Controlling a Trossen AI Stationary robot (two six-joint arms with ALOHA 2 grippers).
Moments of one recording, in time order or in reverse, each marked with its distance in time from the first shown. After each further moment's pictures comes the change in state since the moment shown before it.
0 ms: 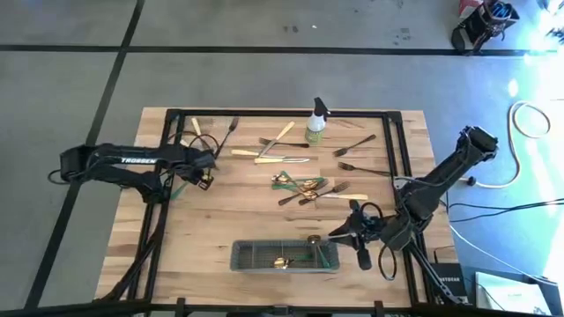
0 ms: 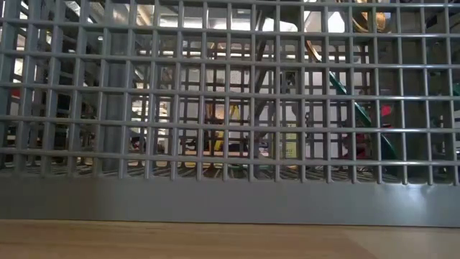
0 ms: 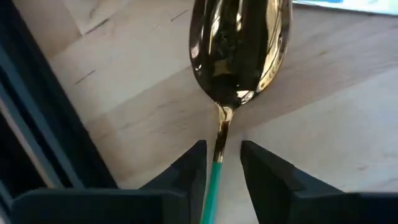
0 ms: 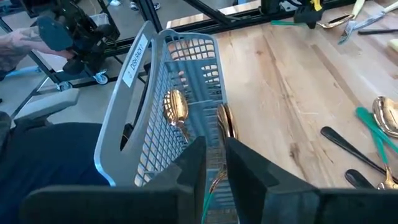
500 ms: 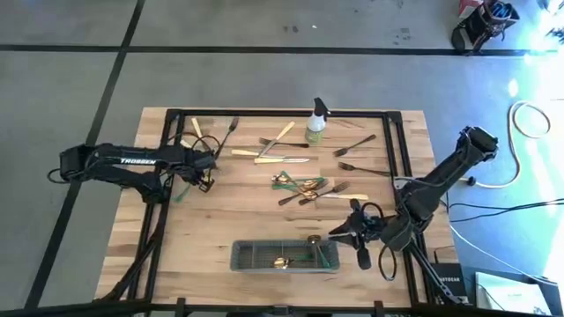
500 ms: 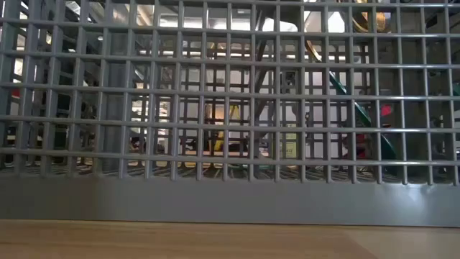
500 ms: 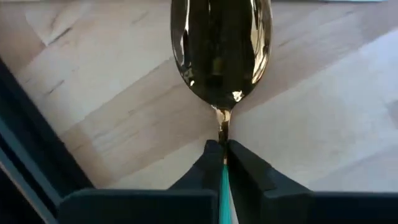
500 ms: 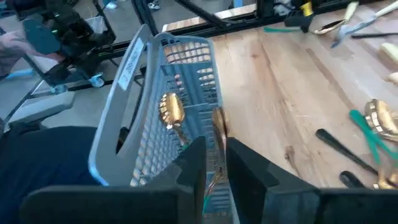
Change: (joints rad) left arm -0.067 -0.002 0.004 0.035 0.069 0.037; right arm 0.000 0.000 0.000 0.002 0.050 -0.001
